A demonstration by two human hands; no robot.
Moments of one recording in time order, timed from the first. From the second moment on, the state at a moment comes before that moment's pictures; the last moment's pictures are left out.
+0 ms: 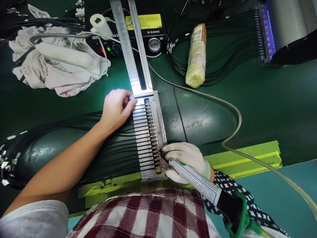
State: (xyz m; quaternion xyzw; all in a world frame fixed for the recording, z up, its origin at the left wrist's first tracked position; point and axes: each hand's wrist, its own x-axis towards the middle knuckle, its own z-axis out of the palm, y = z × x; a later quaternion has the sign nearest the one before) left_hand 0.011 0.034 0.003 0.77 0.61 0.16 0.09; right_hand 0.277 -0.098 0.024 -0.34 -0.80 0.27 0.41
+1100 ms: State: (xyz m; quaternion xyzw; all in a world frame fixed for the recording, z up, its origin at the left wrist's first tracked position) left_hand 0.011 0.035 0.002 0.77 0.61 0.16 0.09; right_hand 0.281 -0.103 0.022 -0.34 -0.80 0.27 0.42
